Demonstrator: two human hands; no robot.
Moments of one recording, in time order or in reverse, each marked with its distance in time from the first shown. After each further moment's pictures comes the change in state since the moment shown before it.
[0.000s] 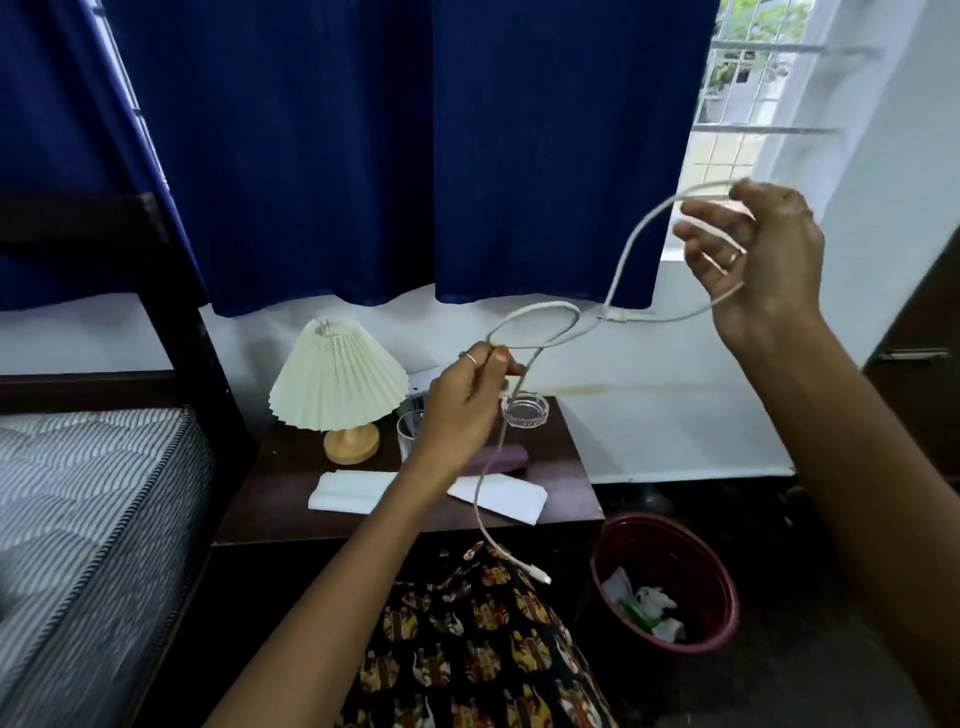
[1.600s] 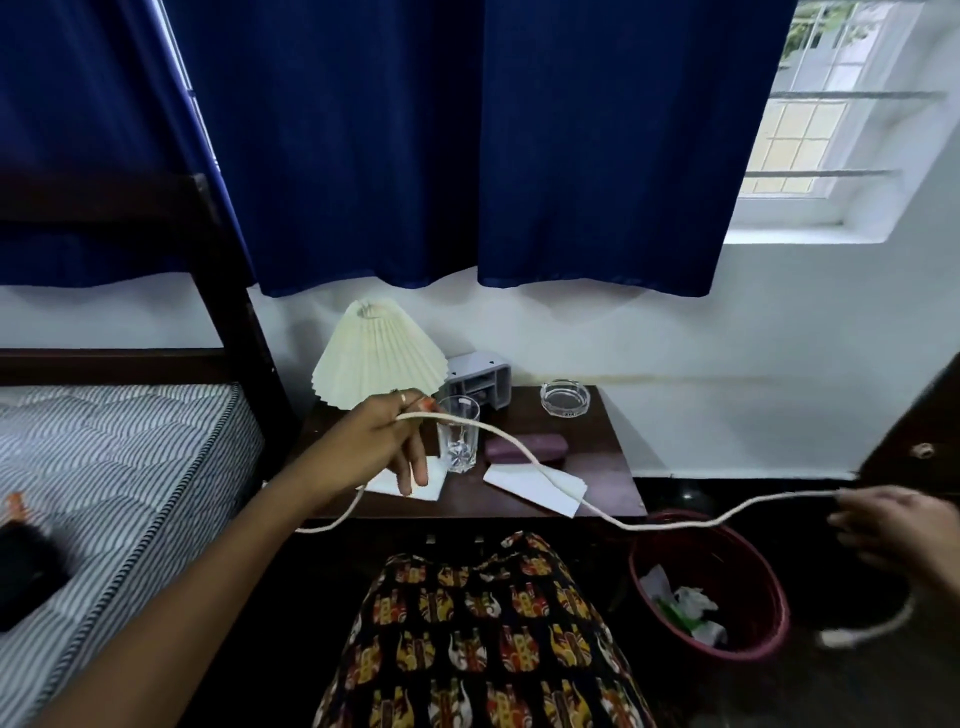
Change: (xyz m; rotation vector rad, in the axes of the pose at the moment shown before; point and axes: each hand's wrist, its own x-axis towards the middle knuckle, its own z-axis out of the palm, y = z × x) left_hand -0.023 -0.030 -0.112 0.202 -0.326 -0.312; right_hand -0.025 0.105 -0.237 -0.950 0.225 0.527
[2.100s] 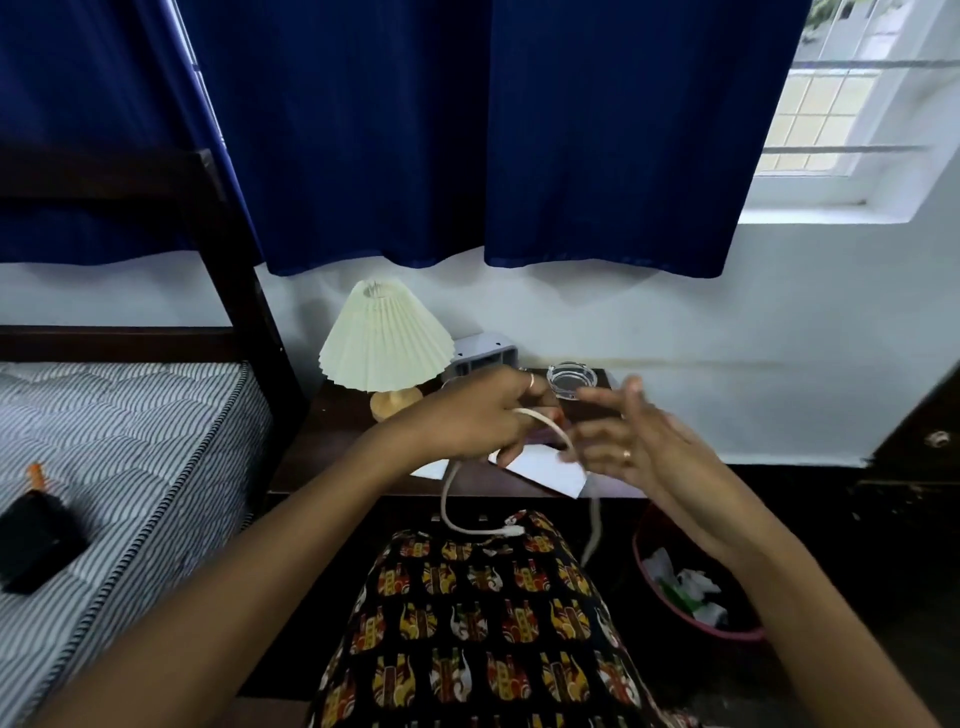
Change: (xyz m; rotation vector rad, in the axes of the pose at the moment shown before) left_hand 0.014 0.058 0.056 0.302 -0.264 0.089; right_hand -0.154 -0.097 0.117 0.189 -0.836 -0.389
